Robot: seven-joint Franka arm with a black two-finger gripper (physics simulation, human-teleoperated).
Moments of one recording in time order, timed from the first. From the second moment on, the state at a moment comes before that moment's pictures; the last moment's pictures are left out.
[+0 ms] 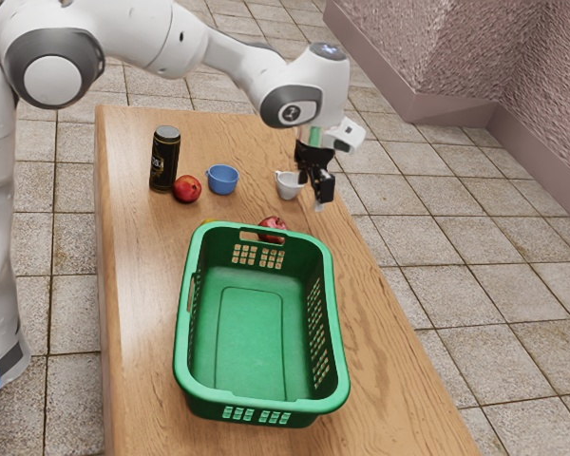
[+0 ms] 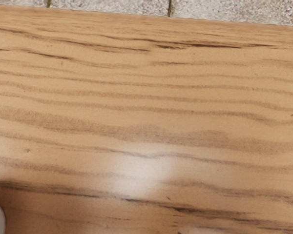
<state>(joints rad) 0.02 0.09 0.16 -1.90 0.01 2.17 0.06</state>
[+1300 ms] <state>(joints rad) -0.15 -0.12 0.25 -2.19 0.05 2.25 0.14</state>
